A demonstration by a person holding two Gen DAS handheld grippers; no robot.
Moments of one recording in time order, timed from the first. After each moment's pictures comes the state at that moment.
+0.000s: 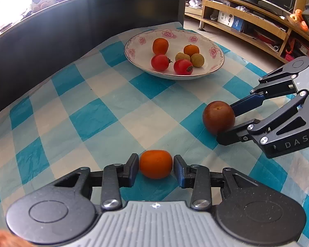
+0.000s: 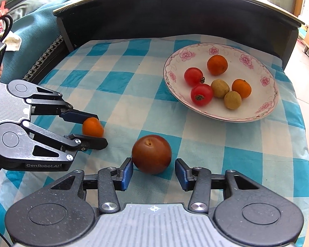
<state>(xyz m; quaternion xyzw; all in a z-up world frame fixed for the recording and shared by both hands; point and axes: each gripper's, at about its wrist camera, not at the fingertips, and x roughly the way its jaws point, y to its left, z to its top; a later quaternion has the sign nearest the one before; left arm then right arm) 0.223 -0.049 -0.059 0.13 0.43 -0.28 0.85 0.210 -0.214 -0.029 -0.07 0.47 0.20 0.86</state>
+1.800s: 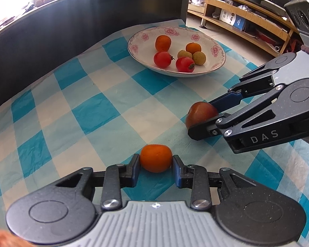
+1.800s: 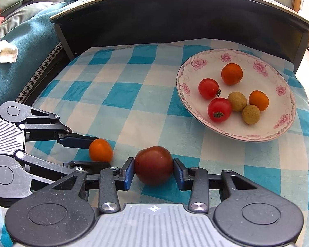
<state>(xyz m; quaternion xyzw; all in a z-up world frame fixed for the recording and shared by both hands) 0.223 -0.045 -0.055 0.12 0.44 -0.27 0.85 0.234 -0.189 -0.031 -0.05 0.47 0.20 0.86</state>
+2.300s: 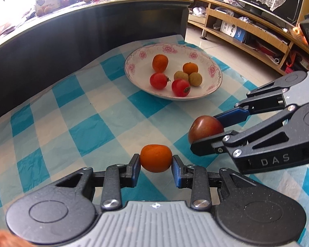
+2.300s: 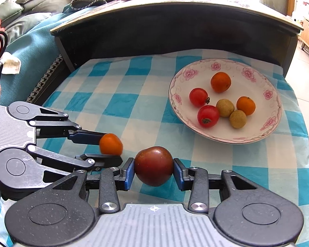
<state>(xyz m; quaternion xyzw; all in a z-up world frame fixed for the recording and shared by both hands) 0.231 -0.059 -0.035 0.10 0.42 -0.27 0.86 0.223 -0.203 -0.012 -0.03 0.45 0.19 0.87</state>
